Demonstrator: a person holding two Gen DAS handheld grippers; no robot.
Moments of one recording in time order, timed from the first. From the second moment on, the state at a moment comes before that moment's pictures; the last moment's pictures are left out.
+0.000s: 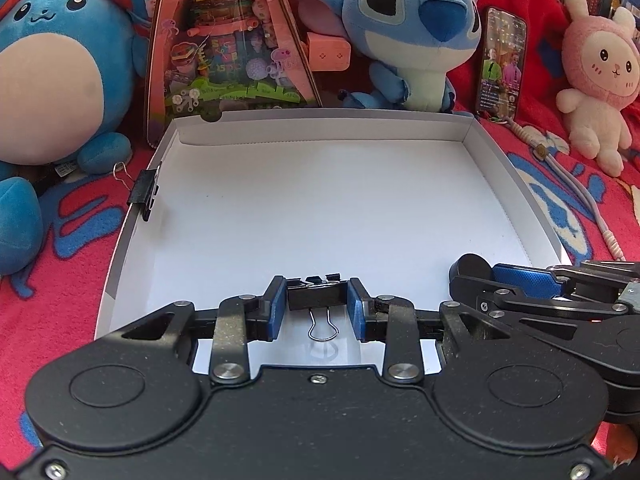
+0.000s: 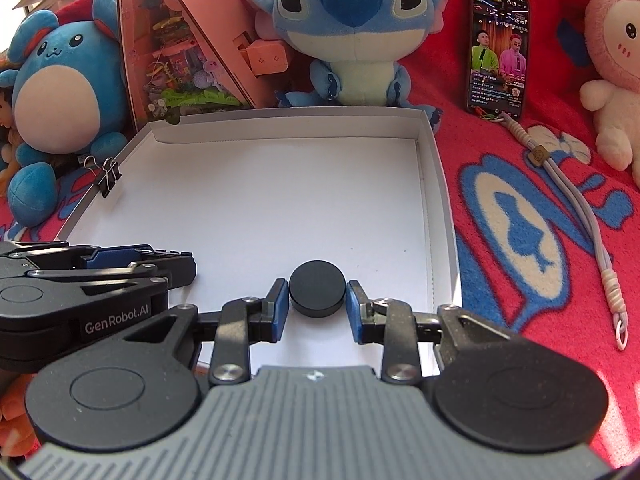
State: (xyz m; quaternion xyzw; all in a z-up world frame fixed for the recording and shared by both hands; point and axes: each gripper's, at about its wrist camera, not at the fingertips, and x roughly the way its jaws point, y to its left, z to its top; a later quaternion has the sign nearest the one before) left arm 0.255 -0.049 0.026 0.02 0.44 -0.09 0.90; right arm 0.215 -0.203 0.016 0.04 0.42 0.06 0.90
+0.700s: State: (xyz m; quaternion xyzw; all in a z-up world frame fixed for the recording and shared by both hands) left arm 0.220 -0.030 0.060 0.01 0.39 -0.09 0.92; right arm 0.180 -0.209 0.037 0.03 0.37 0.07 0.92
